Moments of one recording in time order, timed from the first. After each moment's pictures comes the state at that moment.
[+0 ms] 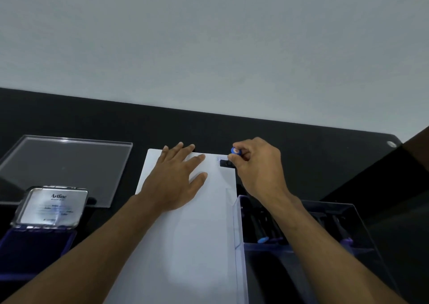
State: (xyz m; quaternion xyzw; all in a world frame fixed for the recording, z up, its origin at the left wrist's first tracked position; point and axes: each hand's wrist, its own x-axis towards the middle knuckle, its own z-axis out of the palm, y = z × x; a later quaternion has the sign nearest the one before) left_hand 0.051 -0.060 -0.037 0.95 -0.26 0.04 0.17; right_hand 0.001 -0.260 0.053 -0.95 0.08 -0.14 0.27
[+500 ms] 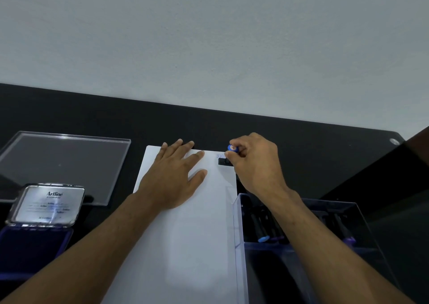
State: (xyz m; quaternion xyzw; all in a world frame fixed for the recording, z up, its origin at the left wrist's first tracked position) left_hand 0.050 -0.061 -0.036 0.95 -0.25 0.04 0.16; right_hand 0.009 -0.257 0.052 -0.96 0.07 -0.12 0.25
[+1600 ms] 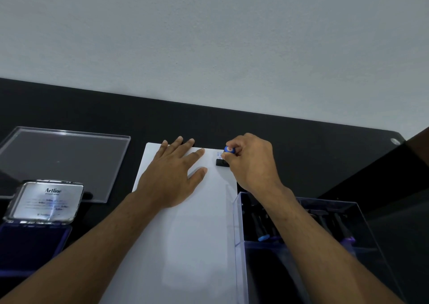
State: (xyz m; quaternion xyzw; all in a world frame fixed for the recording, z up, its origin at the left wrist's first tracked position) left_hand 0.050 -0.062 -0.035 0.96 -0.25 0.03 0.14; right_hand 0.017 -0.250 0.046 -0.96 0.10 -0.07 0.25
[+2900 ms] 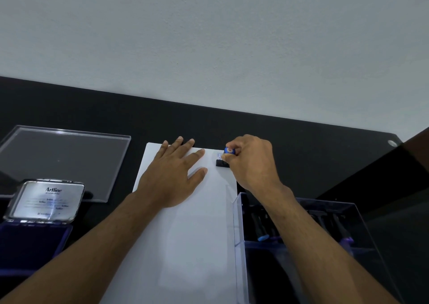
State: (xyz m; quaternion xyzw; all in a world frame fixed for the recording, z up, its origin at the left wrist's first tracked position) left_hand 0.049 -0.061 -0.035 0.96 -0.25 0.02 0.15; right_hand 0.019 -0.249 0.052 -0.97 0.10 -0.05 0.24
